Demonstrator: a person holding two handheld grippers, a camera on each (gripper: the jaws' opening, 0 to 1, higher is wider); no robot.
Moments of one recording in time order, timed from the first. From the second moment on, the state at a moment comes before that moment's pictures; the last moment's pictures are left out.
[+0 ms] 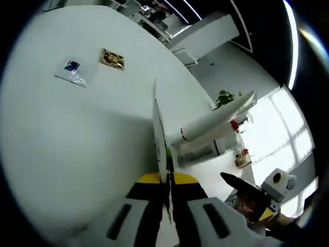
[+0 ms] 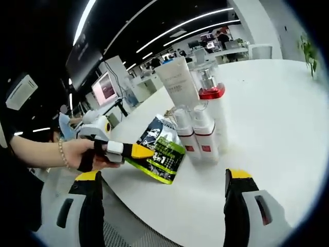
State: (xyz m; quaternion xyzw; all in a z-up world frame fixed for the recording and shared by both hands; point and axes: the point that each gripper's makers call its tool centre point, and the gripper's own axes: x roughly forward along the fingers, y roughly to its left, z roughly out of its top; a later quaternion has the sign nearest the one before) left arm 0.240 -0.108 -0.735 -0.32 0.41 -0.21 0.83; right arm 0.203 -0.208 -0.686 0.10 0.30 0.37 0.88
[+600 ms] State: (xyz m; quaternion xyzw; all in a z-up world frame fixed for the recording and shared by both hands) left arm 0.248 -0.086 -0.756 -0.16 0.42 -0.21 0.87; right arm 0.199 -0.205 -0.688 0.09 0.30 0.37 0.87
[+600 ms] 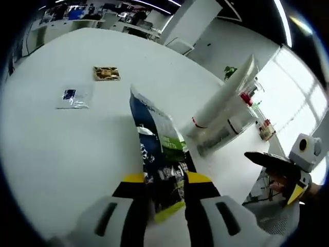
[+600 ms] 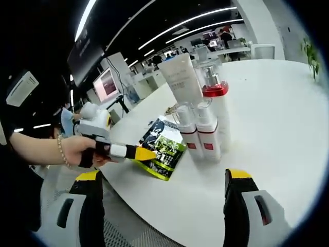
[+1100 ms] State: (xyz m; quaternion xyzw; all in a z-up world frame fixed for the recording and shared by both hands) left arm 0.250 -0.079 -0.759 -0.08 0.43 -0.20 0.88; right arm 0.200 -0.206 -0.688 0.10 0.31 0.37 0.87
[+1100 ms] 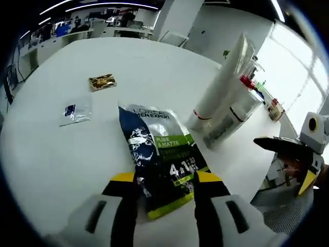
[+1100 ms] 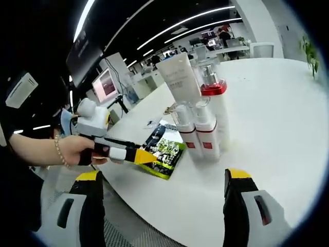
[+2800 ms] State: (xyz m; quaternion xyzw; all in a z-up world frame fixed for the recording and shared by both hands) left arm 0.279 -0.103 -0.769 0.18 0.41 -0.36 0.82; right arm 0.201 -0.210 -0.690 0.11 0.31 0.36 0.87
